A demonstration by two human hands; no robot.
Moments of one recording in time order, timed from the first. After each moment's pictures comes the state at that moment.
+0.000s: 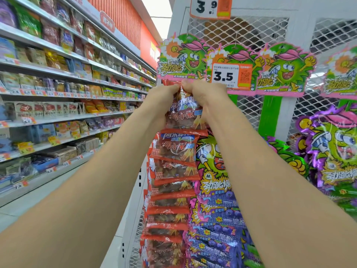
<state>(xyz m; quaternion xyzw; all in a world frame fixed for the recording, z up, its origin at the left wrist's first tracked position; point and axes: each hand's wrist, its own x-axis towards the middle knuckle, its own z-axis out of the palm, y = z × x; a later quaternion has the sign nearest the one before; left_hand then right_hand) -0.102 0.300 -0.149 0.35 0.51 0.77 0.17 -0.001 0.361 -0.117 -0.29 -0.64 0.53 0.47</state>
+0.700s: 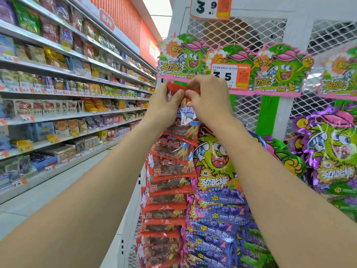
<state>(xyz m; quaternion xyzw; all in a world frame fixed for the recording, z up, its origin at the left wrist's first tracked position) -0.109 0.307 -0.174 0.47 0.58 0.66 -0.10 0.008 0.380 -0.140 -0.17 -0.81 -0.04 0.55</state>
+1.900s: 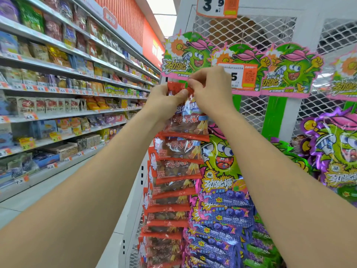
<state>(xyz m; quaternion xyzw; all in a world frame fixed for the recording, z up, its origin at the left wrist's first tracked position) -0.108 0.294 -0.164 0.45 0.53 0.72 0.04 -0.008 0.381 -0.124 -0.15 -0.80 0.08 0.58</state>
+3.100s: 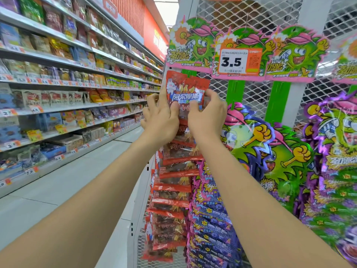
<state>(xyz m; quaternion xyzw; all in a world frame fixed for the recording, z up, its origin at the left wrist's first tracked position) -0.100 0.277 -0.236 0.40 0.74 0.51 -0.16 -0.013 0.352 -0.220 -0.26 -0.70 0.26 0.61</state>
